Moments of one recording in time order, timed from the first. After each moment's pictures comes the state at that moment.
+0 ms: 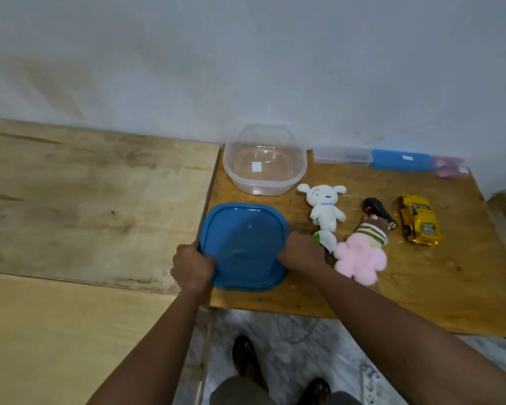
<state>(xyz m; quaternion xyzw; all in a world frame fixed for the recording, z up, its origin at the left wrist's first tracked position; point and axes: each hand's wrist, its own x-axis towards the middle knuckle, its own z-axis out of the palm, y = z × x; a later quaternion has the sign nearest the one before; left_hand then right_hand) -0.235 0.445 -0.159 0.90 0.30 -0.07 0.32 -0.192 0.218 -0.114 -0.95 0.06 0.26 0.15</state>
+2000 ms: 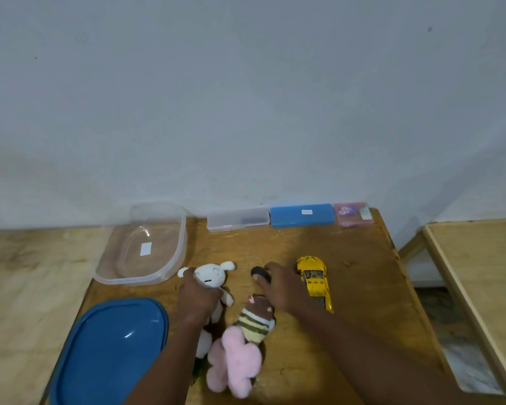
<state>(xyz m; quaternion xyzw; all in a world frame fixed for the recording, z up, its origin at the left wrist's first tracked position) -0.088 0.141 -0.121 0.85 0.29 -0.12 0.43 -0.083 -0.059 -0.119 -0.94 0.04 0.15 0.32</state>
